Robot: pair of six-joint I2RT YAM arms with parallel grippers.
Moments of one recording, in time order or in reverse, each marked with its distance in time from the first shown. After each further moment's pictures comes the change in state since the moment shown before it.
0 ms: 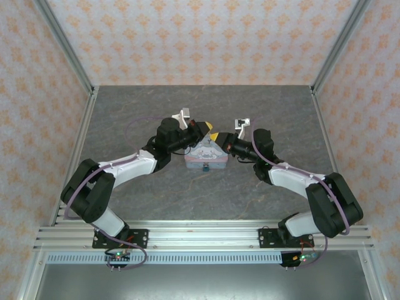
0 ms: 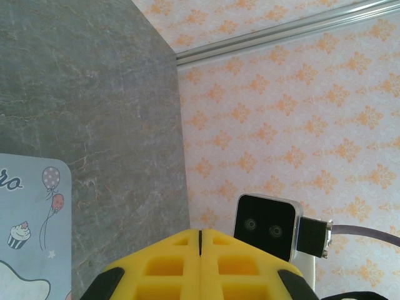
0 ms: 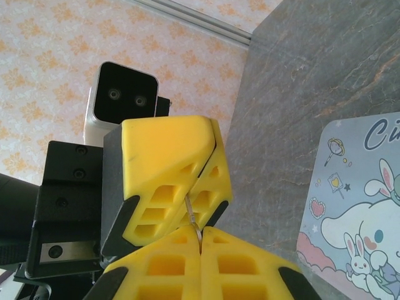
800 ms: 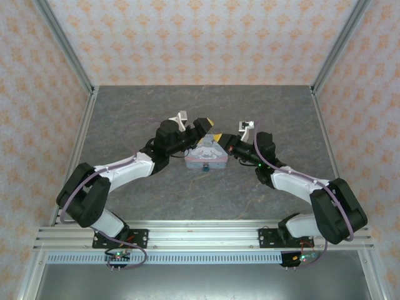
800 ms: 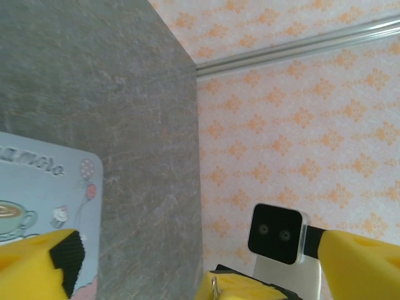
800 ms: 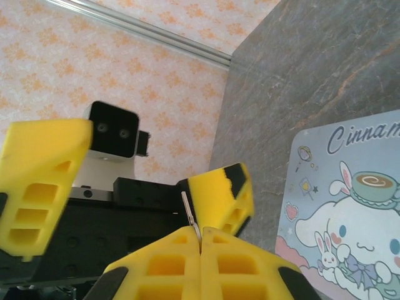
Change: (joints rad) left arm 0.009 -0.090 -0.053 -0.086 -0.080 -0.006; right arm 0.003 -0.060 -0.050 -0.039 0.111 -0.004
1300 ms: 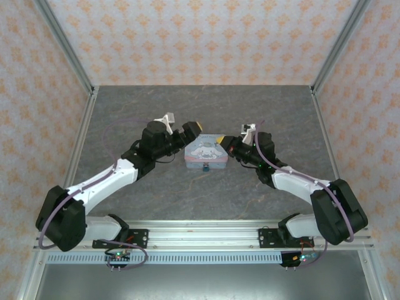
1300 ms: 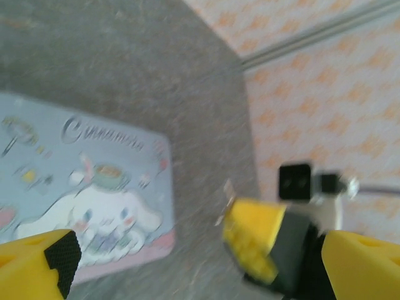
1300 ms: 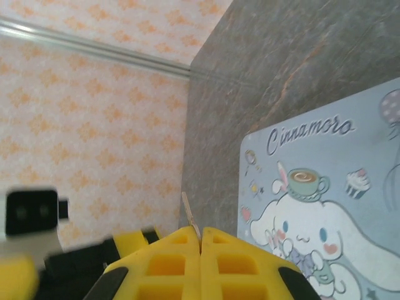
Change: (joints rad) left arm -0.023 -0.247 -0.061 -0.414 -0.047 0.283; right arm -0.043 0.016 0.028 -0.138 0.050 0.033
